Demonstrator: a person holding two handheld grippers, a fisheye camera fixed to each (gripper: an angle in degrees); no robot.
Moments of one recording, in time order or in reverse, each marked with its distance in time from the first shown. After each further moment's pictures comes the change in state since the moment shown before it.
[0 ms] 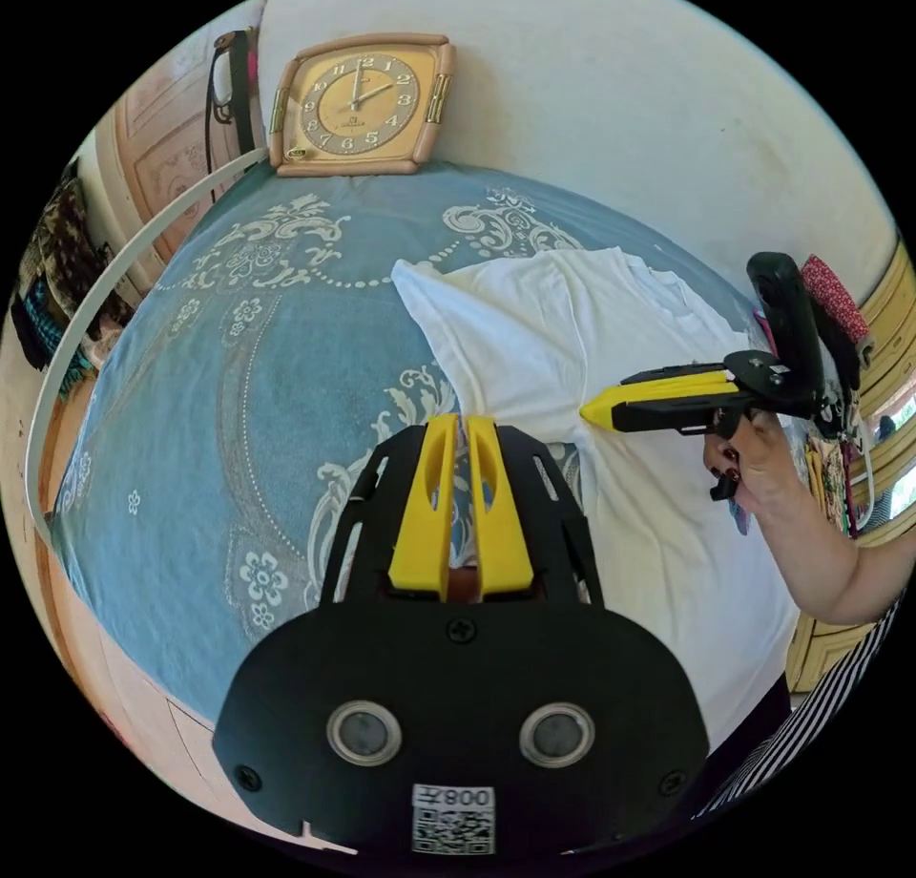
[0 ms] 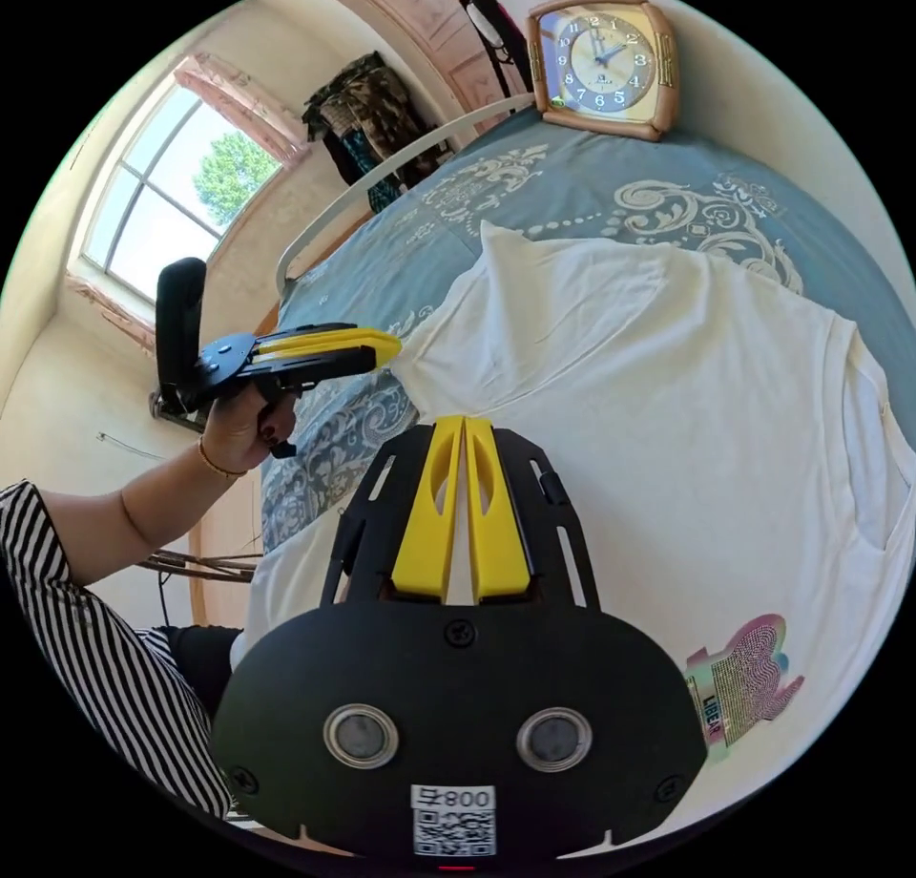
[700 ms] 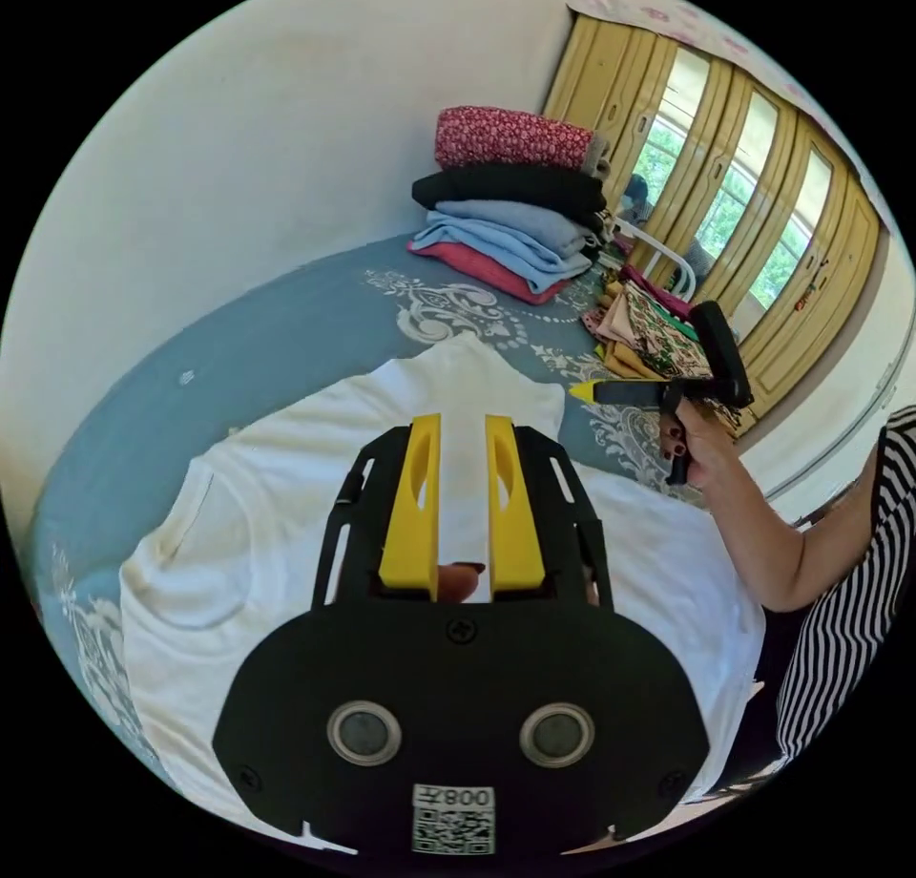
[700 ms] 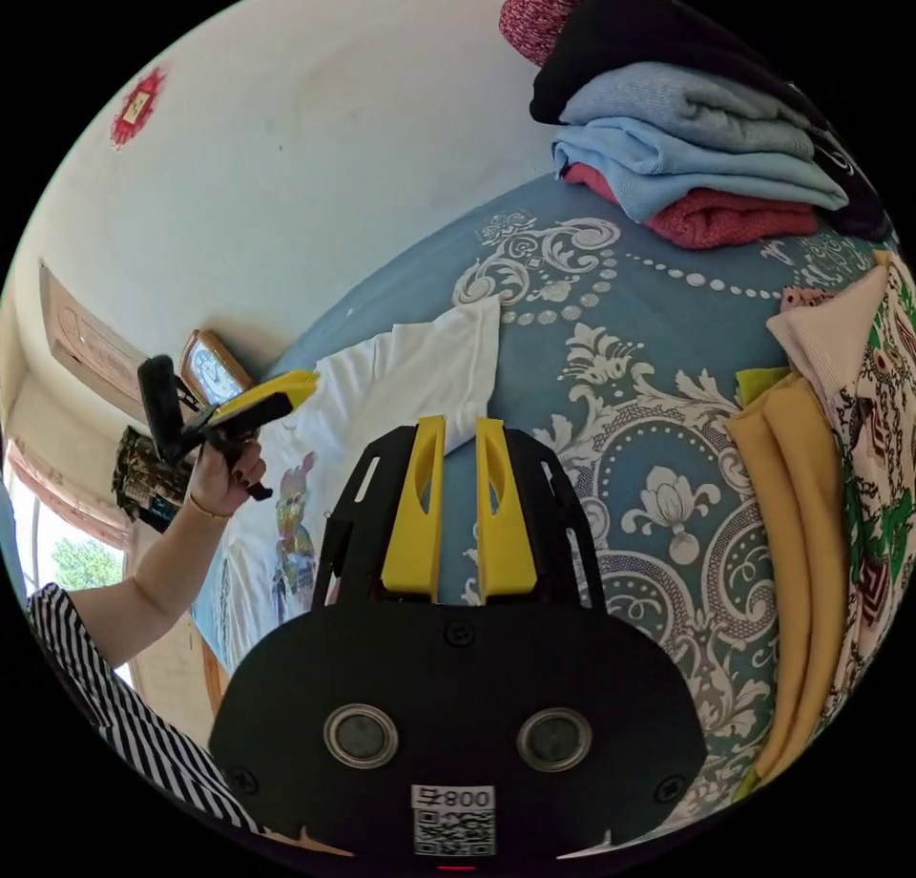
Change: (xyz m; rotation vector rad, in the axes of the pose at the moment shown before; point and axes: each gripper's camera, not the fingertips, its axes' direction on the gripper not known) left arm 0.313 -0.084 0.242 0.004 0.593 0.908; right arm 0.019 0.383 -0.326 0.677 0.410 0.947
